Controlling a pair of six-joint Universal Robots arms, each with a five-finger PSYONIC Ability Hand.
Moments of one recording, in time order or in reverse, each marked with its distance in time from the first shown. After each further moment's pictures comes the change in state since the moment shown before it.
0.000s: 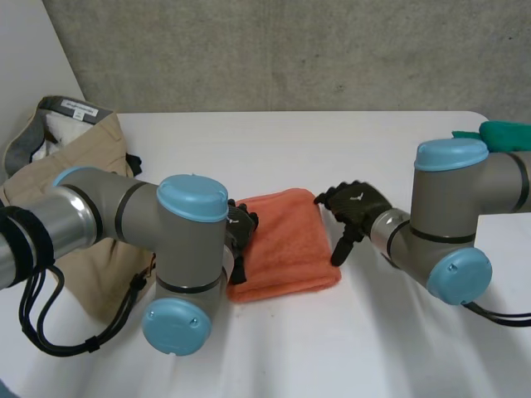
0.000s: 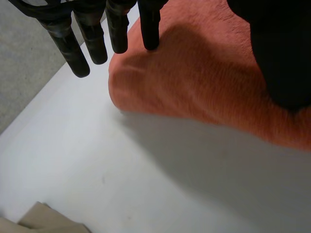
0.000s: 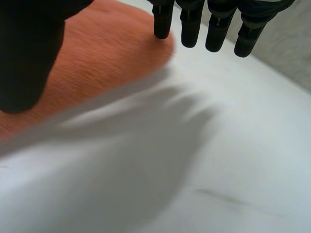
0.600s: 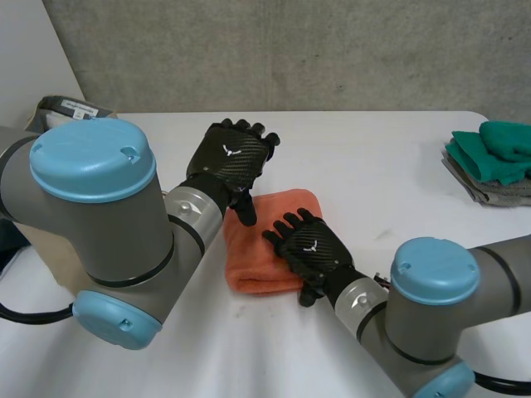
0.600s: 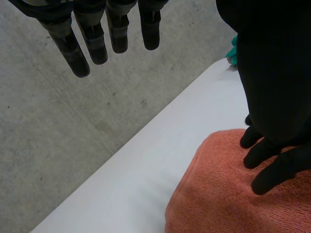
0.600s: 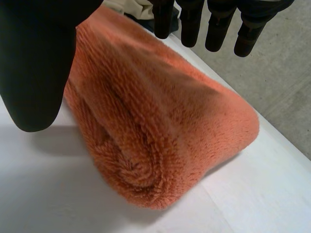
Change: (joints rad) left arm 0.025 0.353 -0.168 0.168 0.201 -0.115; right arm 0.177 -0.174 0.529 -0.555 -0.050 -0.080; left_hand 0.000 -0.004 0.000 -0.001 -0.004; right_hand 0.003 0.000 0.001 0.001 0.003
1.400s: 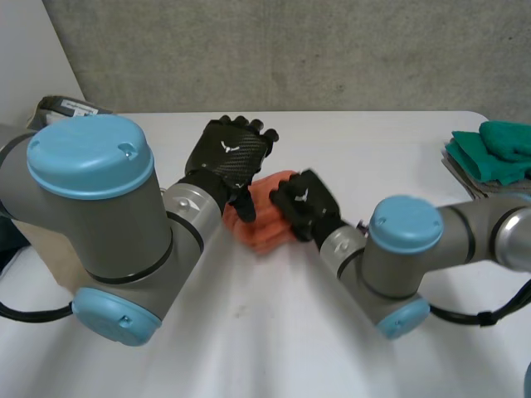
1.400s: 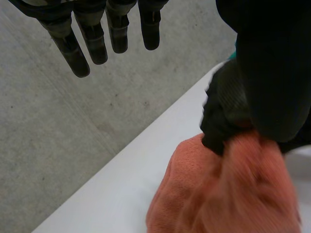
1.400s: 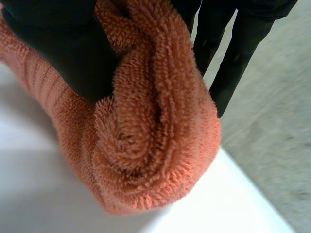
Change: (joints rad) left arm 0.004 0.002 0.011 0.002 -0.001 -0.007; right arm -0.029 0.194 -0.355 -0.039 -0.007 -0.027; left_hand 0.000 0.000 0.000 0.000 0.000; right_hand 0.740 0.913 0.933 0.971 0.865
